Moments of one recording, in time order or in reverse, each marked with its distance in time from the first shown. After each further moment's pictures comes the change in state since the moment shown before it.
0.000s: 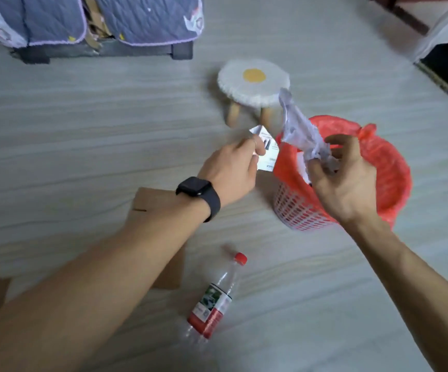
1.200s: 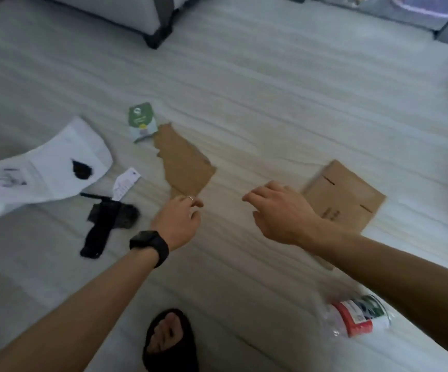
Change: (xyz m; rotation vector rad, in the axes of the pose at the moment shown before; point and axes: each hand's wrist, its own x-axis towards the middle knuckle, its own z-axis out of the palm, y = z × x) left_hand -0.414 -0.230 -0.124 0.097 0.014 -1.059; right_hand -0.200 -0.258 0.246 -0.285 -1.075 -1.172
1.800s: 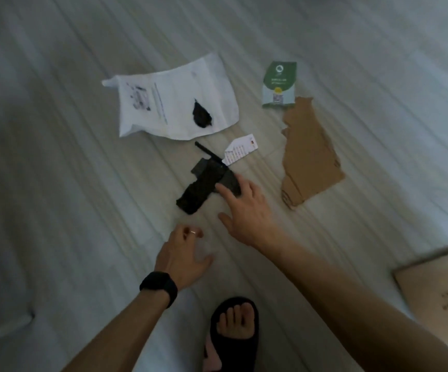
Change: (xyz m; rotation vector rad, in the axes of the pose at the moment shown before) left_hand -0.150 -0.203 0.037 -0.205 0.064 -0.519; right_hand 0.174 -0.254 0.106 0.132 -0.182 -0.245
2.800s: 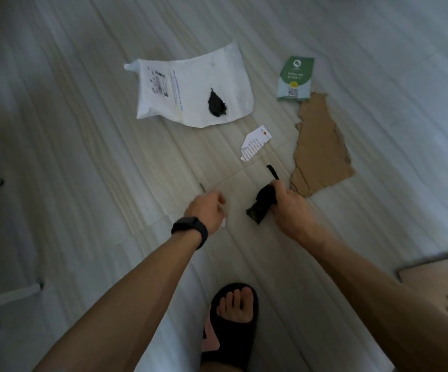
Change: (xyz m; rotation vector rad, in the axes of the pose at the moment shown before) left_hand 0.048 0.044 -0.022 -0.172 -0.050 -0.153; right_hand -0.032 0.062 0.001 0.112 0.034 0.066
